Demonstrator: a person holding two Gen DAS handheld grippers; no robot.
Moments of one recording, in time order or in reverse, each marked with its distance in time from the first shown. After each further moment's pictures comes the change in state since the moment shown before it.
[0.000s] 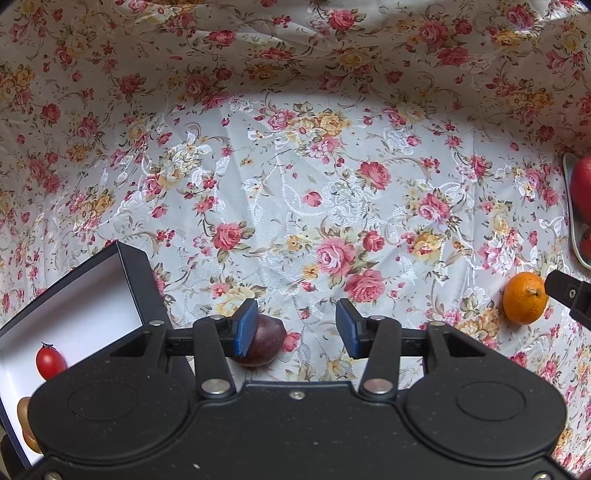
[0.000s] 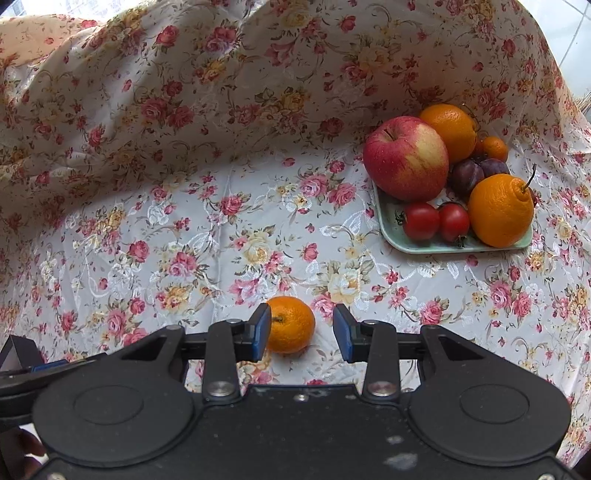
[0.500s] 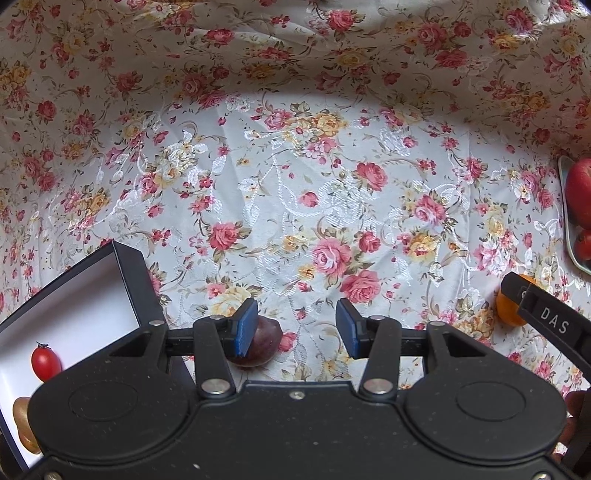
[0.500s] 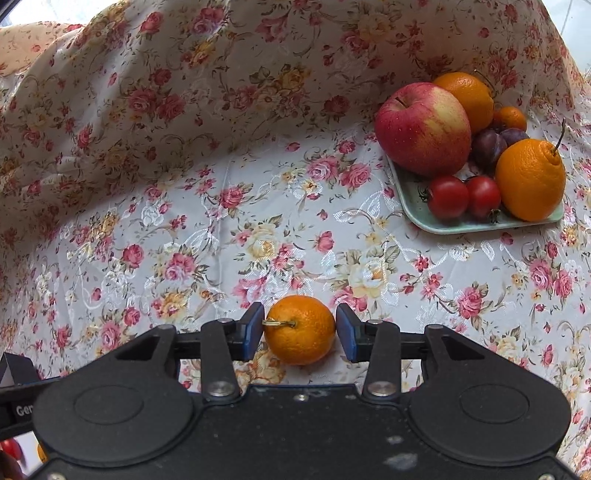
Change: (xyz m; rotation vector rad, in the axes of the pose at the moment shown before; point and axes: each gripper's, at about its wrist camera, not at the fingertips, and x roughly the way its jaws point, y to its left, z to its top) left arm 0.000 0.003 0.002 -0.007 0.006 -0.025; right arm 0.038 0.001 -0.012 0.073 -0.018 0.054
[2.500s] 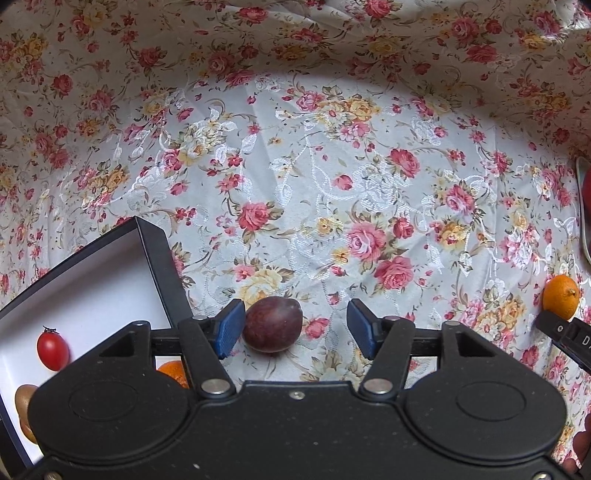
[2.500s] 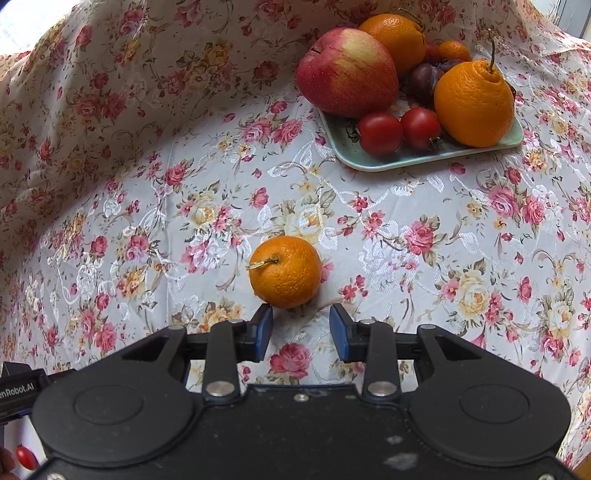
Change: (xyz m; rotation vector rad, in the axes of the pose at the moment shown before) left arm 0.006 0.022 -0.007 -0.036 0.037 0.020; right arm -0.005 -0.031 -0.021 0.144 0.076 -0.021
